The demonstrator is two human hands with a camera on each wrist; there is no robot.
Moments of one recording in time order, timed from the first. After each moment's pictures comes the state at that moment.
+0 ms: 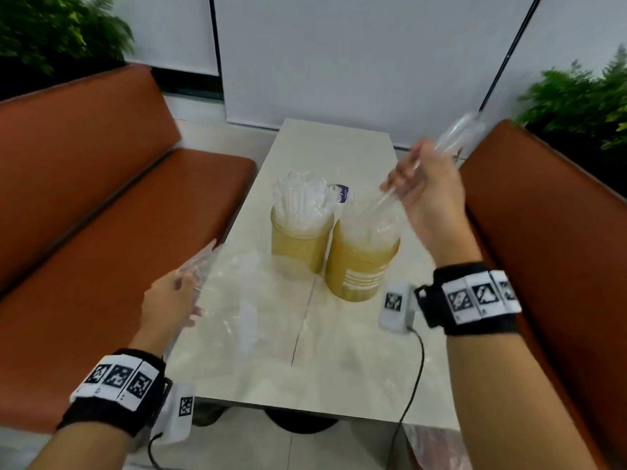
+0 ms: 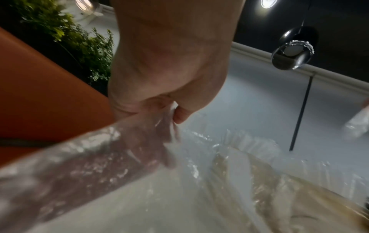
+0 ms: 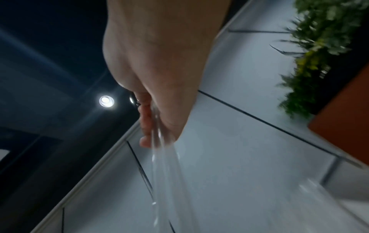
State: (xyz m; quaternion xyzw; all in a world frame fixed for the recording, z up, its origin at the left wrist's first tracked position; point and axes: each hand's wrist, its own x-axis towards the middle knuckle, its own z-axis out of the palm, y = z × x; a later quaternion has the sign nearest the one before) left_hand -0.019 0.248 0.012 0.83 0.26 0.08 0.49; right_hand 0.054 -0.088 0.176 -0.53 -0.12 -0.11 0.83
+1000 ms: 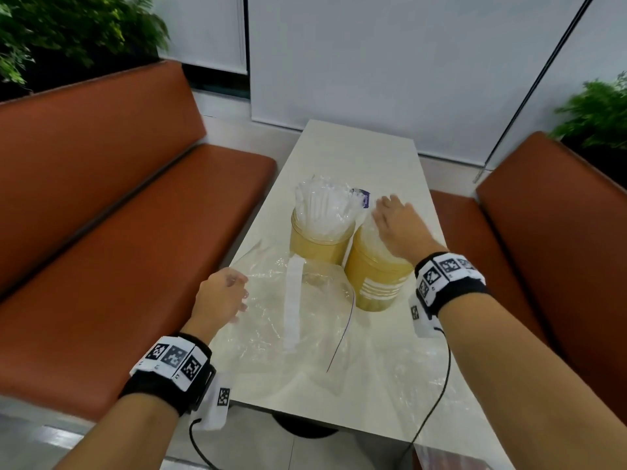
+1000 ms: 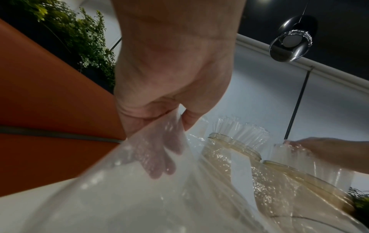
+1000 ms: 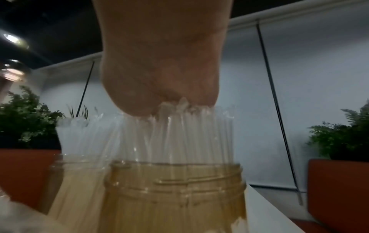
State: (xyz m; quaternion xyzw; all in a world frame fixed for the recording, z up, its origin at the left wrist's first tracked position) left_hand -0.003 0.220 0.009 0.81 0.23 -0.01 0.53; right_hand 0.132 -0.087 0.094 -0.99 -0.14 -0.07 0.01
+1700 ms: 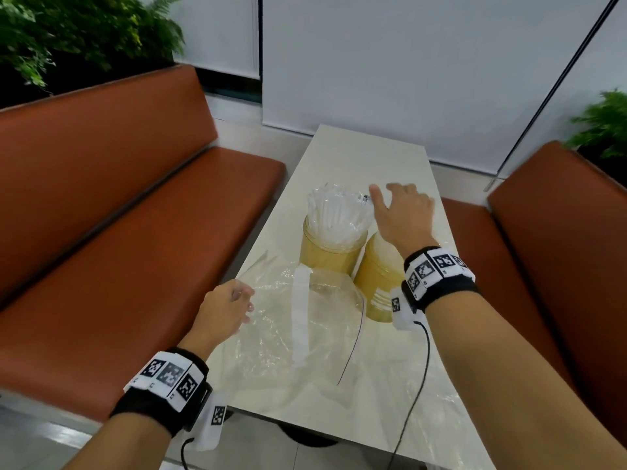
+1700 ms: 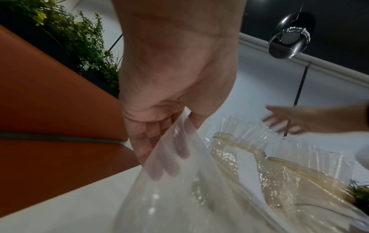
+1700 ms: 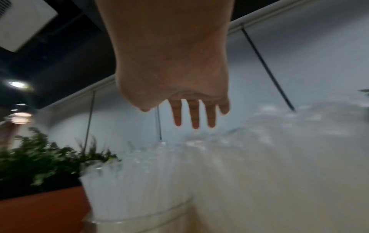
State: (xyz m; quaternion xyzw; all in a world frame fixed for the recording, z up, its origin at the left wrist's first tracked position) left_hand -0.011 0.235 -0.001 0.82 0.18 -0.02 0.53; right_hand 0.148 -0.043 0.111 -0.98 -0.02 -0.18 0.12
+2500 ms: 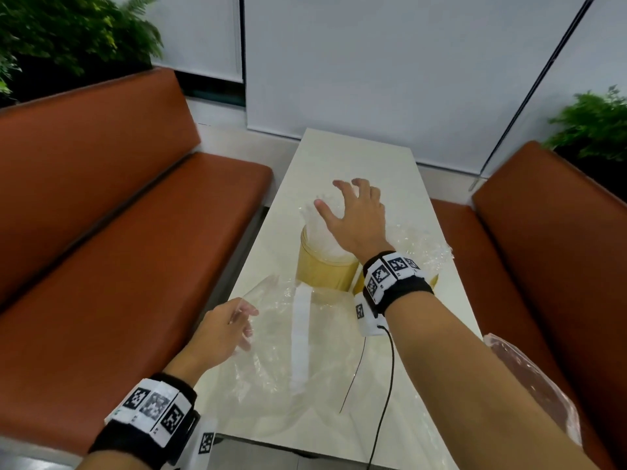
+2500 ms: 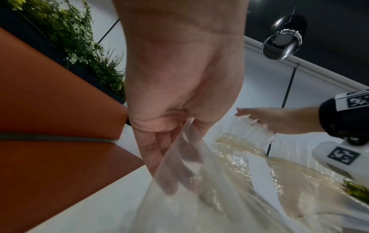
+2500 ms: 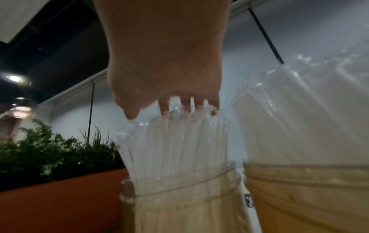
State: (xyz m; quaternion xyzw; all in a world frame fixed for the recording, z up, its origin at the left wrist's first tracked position) left_hand 0.007 0.258 -0.016 0.84 0.08 -0.08 0.53; right_hand 0.172 0.026 0.087 -0.96 -0.09 -0.20 0.15
